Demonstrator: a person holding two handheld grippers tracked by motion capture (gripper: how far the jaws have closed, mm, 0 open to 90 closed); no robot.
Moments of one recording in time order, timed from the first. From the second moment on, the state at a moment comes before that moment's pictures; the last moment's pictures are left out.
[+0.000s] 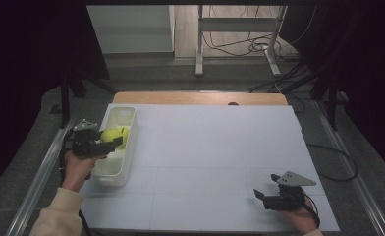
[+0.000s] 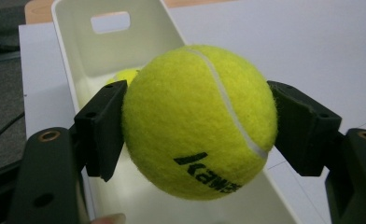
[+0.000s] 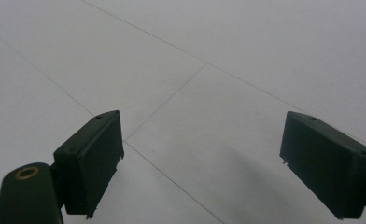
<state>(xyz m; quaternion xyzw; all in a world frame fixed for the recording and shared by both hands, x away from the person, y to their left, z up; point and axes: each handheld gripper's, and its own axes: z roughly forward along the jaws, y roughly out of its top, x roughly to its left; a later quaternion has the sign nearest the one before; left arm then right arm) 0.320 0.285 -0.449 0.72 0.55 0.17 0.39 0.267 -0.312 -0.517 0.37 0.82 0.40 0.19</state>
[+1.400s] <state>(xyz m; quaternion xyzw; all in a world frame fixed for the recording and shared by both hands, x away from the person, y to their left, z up) 0.318 0.284 -0.446 0.72 0.55 0.17 0.39 0.268 -0.312 -0.517 0.37 0.82 0.40 0.19</state>
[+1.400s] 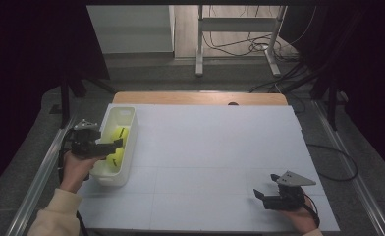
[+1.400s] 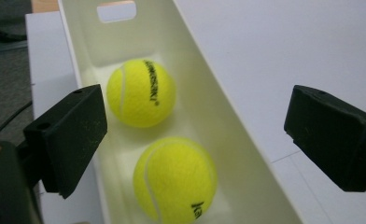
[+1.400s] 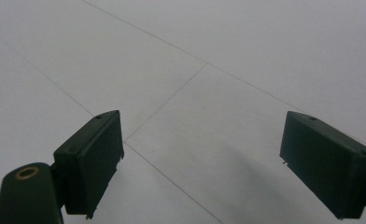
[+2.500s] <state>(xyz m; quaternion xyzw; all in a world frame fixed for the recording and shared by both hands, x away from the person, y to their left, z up) 0.295 0.242 -0.445 0.73 0.48 0.16 0.45 0.267 -0.312 -0.516 0.36 0.82 0.40 0.20</state>
